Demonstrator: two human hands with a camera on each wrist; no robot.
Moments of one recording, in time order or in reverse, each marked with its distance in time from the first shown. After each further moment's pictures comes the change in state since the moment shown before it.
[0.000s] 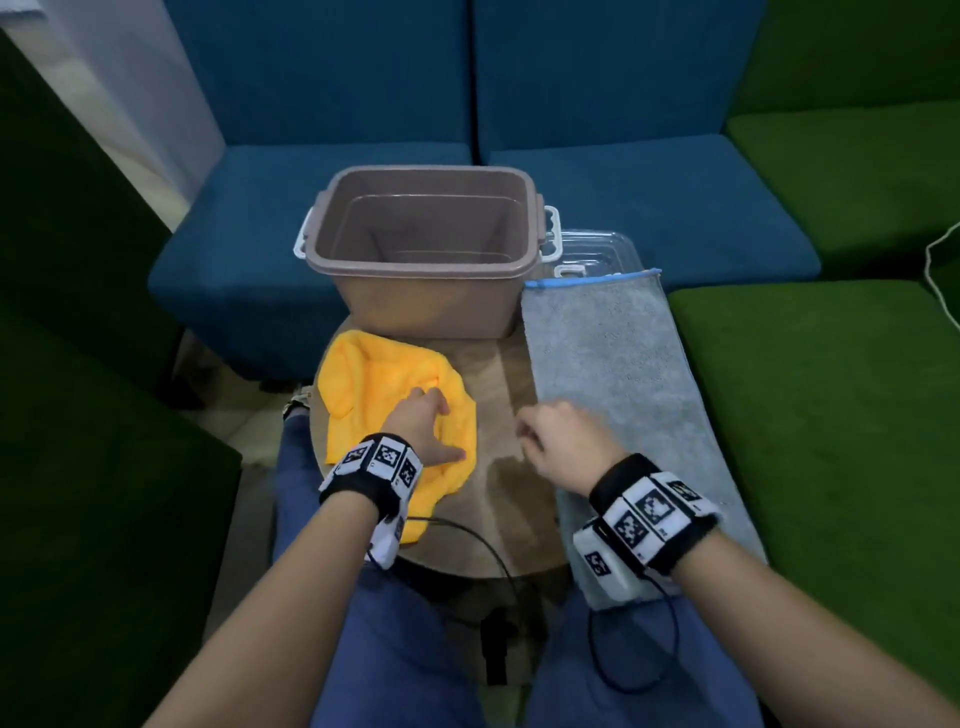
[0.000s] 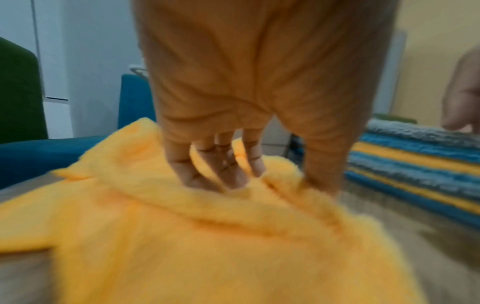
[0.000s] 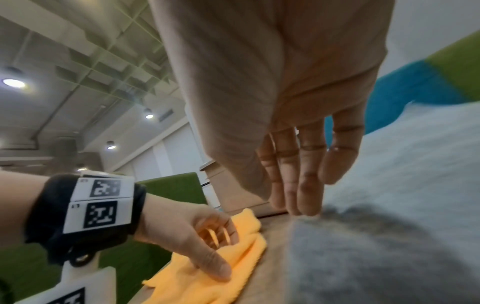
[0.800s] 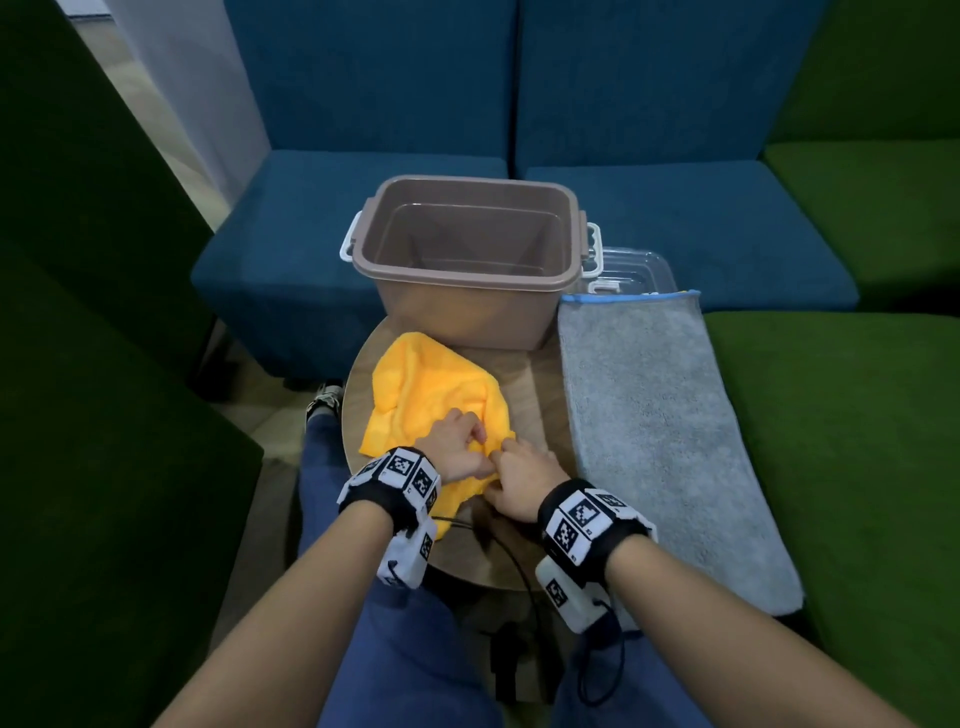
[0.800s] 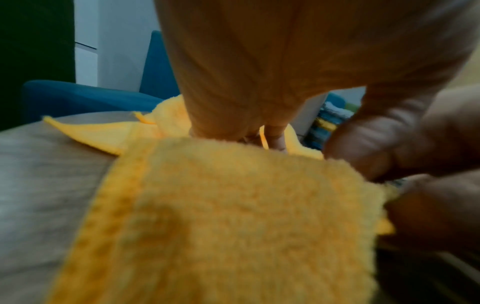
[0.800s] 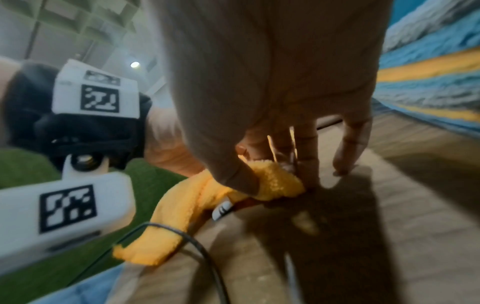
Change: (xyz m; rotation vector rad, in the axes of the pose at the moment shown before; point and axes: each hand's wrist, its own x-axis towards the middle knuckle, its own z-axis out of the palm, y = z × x) left_hand -0.018 0.001 0.002 -0.236 -0.149 0.005; right_hand 0.034 -0.049 0.055 -0.068 -0.252 -0.001
